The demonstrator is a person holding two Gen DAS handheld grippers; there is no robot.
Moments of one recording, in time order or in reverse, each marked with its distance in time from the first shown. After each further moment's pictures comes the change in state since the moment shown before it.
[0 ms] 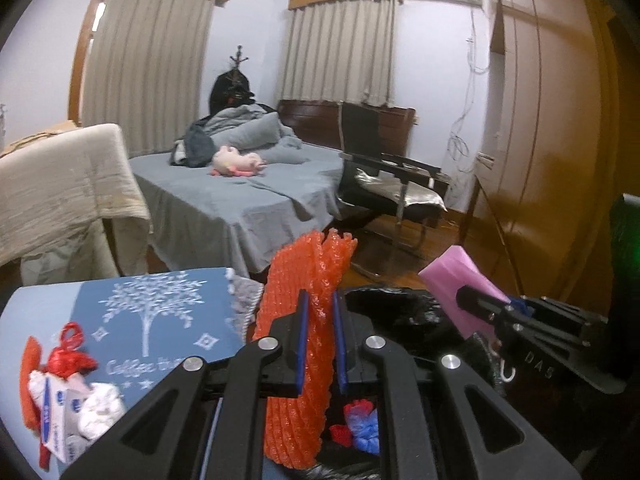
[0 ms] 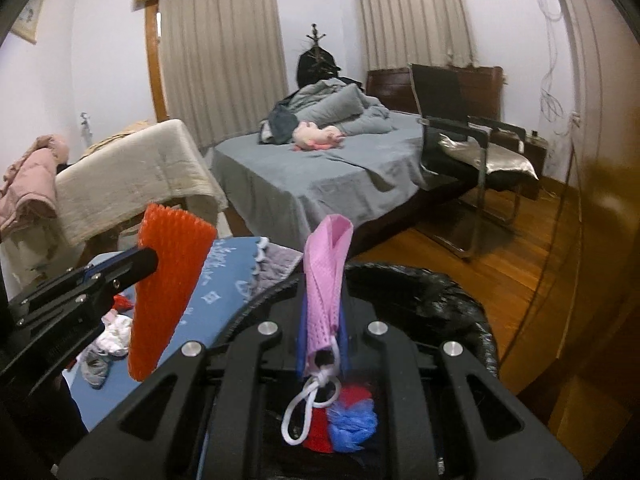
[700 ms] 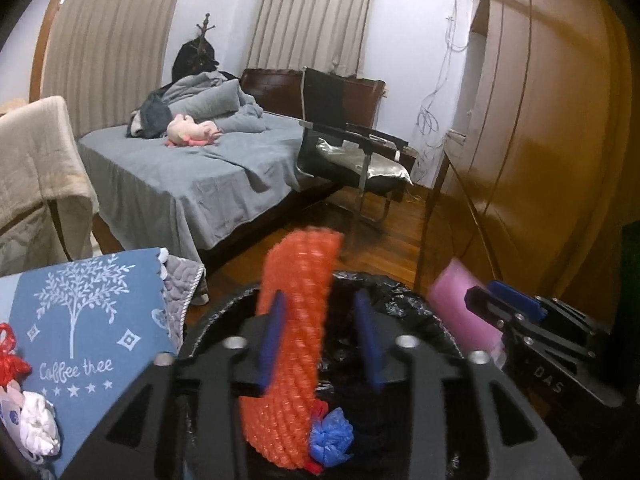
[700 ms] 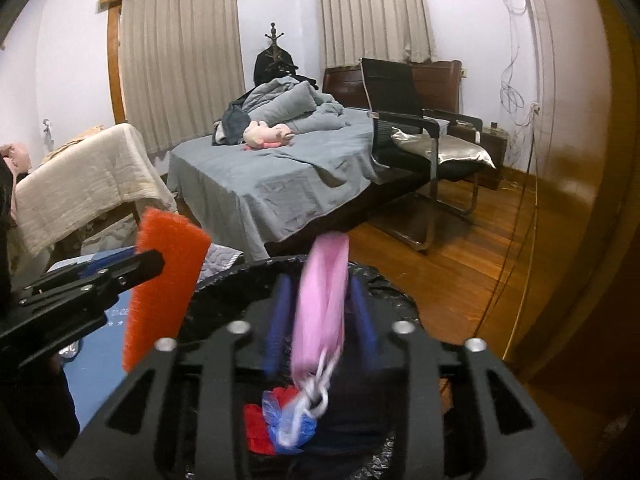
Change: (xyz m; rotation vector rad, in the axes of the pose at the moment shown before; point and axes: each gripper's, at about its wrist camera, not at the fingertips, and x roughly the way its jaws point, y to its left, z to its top) left arm 0.061 -0.029 0.000 -0.018 0.107 -0.134; right arm 0.007 -0.060 -0.010 0.037 -0.004 -0.138
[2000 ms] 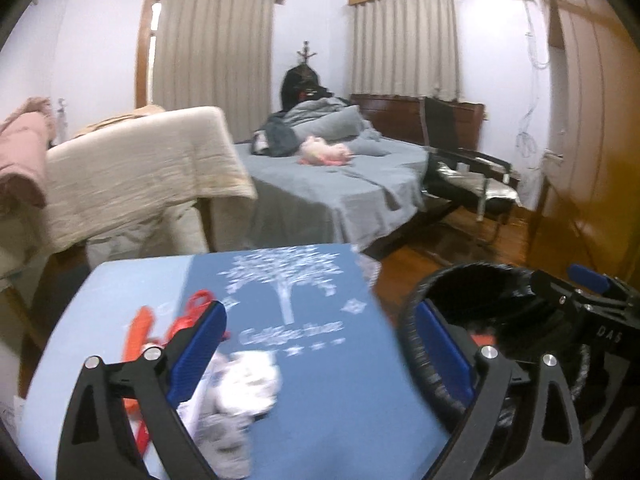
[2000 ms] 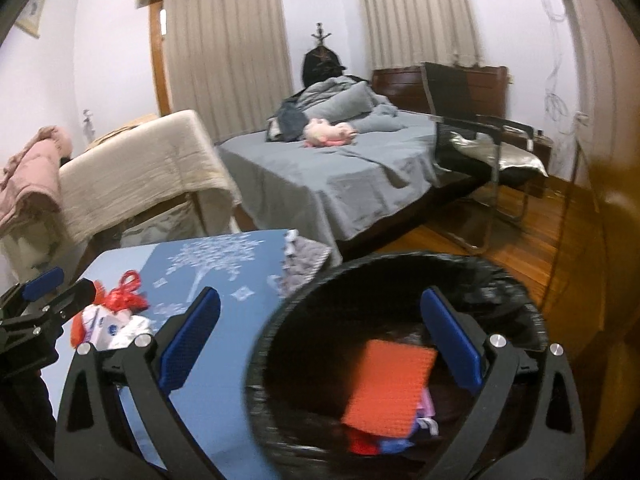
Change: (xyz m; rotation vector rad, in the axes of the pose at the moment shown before) left arm -0.140 0.138 -0.050 -0.050 -0.093 0.420; right arm -0.004 0.143 -0.007 -0.057 0.001 0.163
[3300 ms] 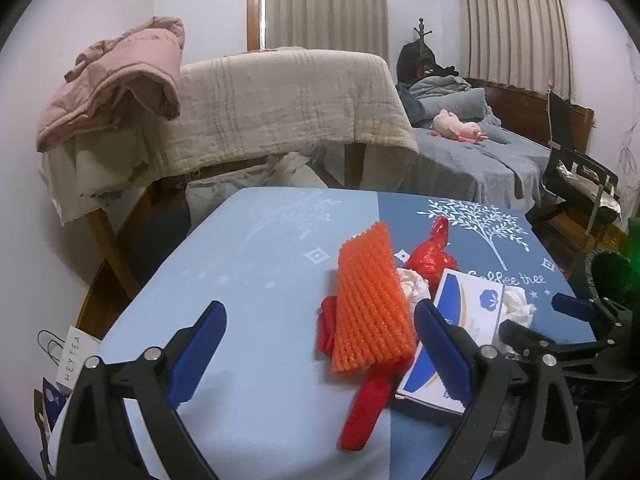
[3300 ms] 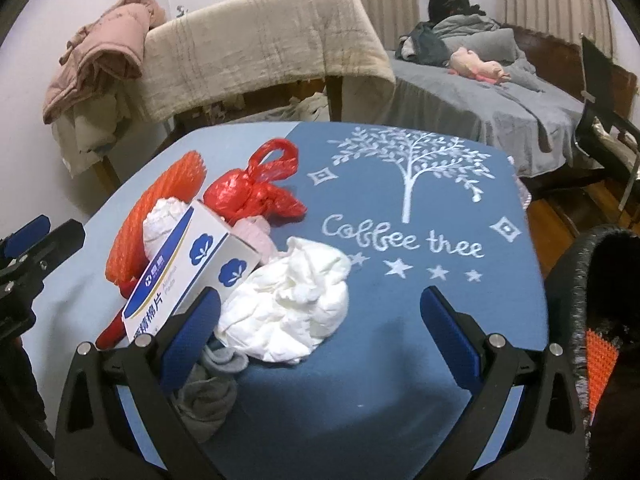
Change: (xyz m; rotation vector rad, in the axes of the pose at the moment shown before) left arm 0.000 0.181 -0.074 -0.166 0.101 0.336; right arm 0.133 0.213 -0.071 -0.244 0.295 0.301
